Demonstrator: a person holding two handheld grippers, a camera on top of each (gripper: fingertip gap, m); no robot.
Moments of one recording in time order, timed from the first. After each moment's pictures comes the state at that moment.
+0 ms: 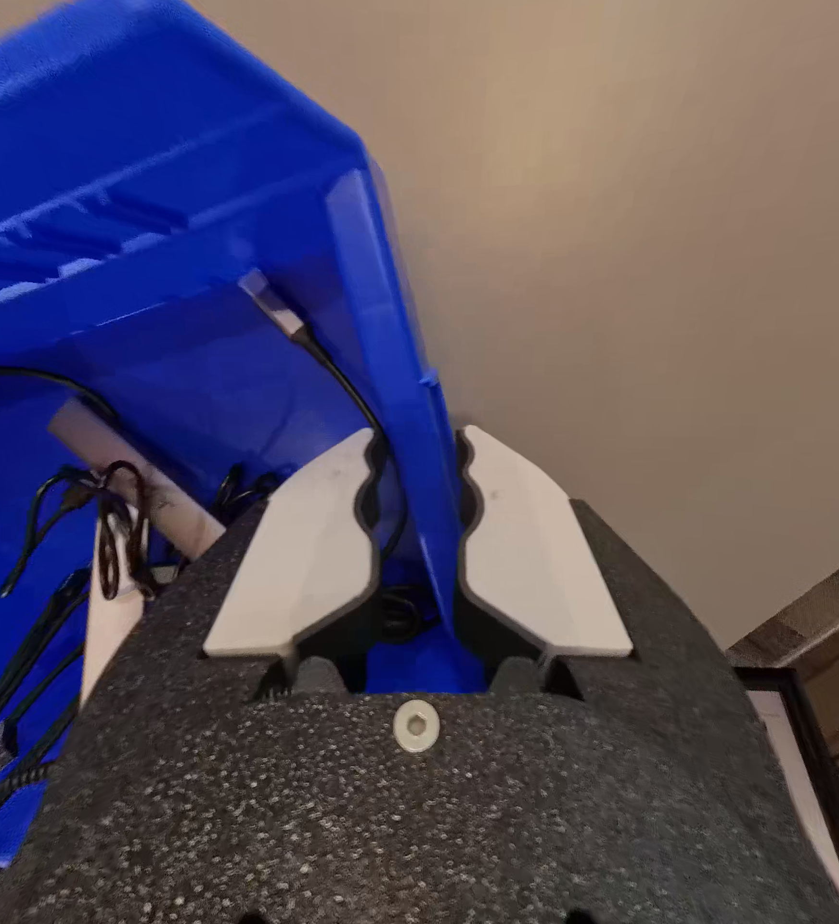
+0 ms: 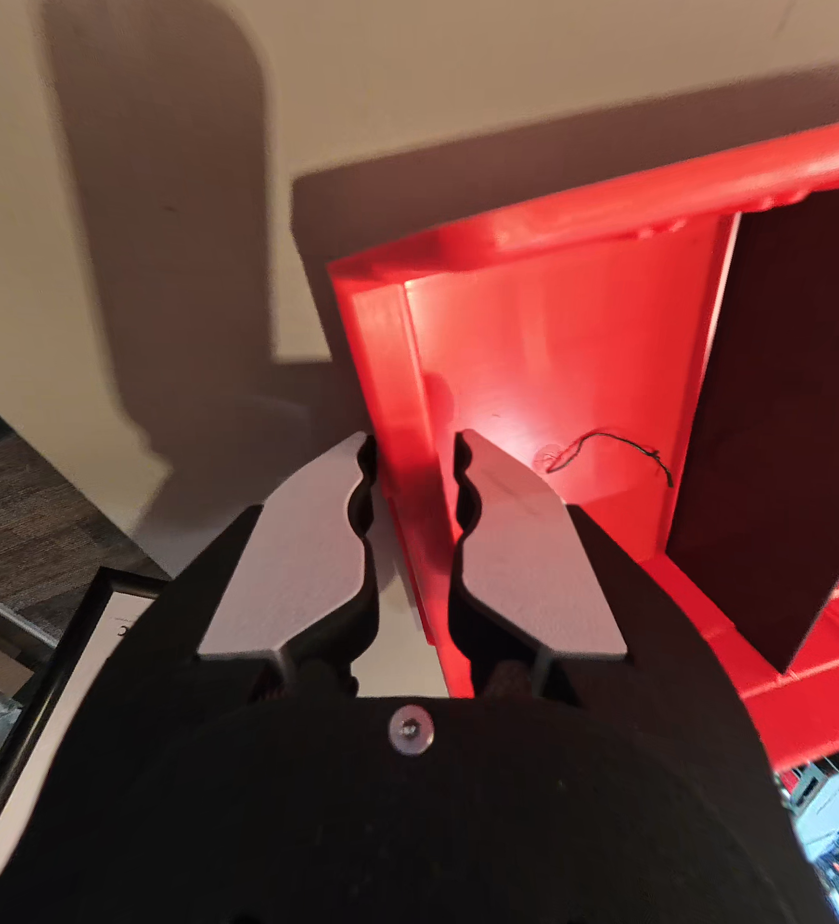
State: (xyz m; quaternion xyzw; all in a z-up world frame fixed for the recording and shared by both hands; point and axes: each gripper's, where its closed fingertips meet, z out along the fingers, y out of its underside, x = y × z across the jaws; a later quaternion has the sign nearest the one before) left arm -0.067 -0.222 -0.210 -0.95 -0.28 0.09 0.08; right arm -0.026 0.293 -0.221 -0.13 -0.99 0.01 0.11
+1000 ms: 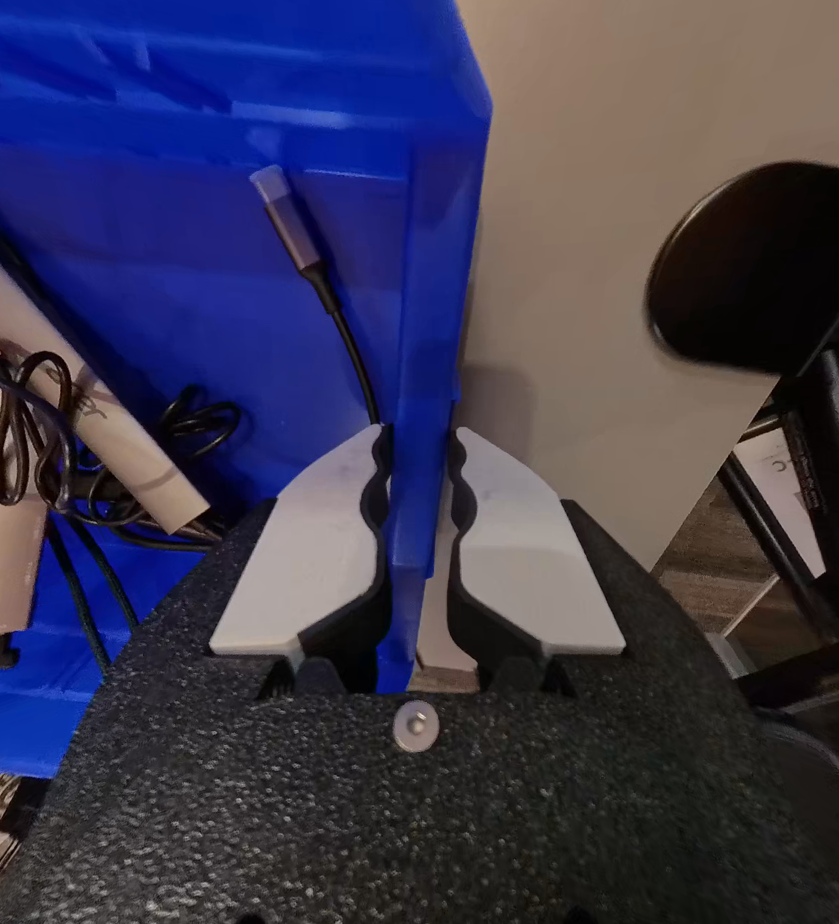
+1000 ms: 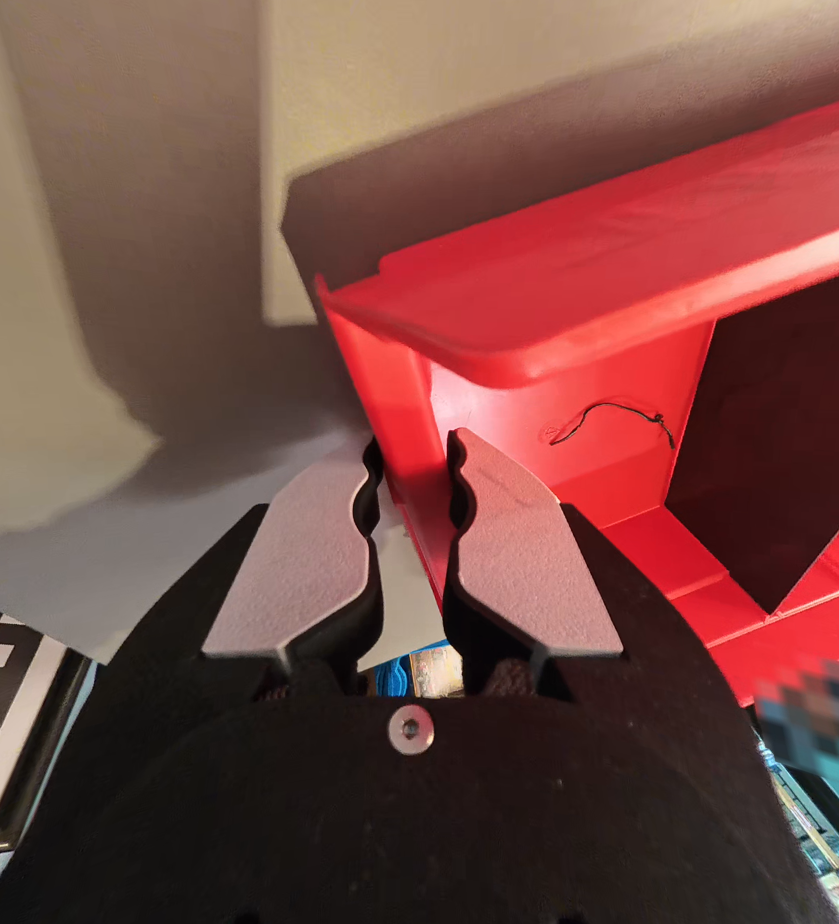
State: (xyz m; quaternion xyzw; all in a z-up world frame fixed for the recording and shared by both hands) left arm -0.003 -0.381 -0.213 -1.00 -0.09 0.03 0.01; right arm -0.096 0.438 -0.224 -0.09 -0.99 -0.06 0.13
